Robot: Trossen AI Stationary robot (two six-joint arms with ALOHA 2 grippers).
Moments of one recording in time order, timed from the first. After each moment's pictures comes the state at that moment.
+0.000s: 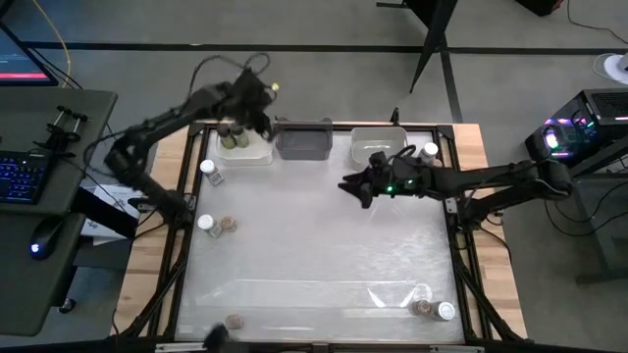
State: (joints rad) left arm 0.69 1.49 1.35 -0.83 0.09 -0.15; right arm -0.07 1.17 0.75 0.17 0.11 0.69
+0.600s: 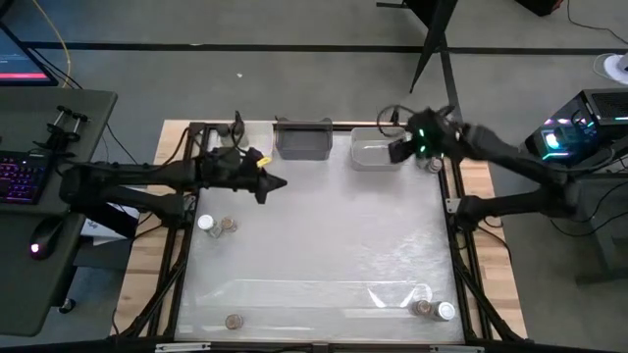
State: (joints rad) left arm 0.18 1.04 0.68 -0.02 0.04 -0.68; right arm -0.54 1.13 1.17 -1.07 0.27 0.62
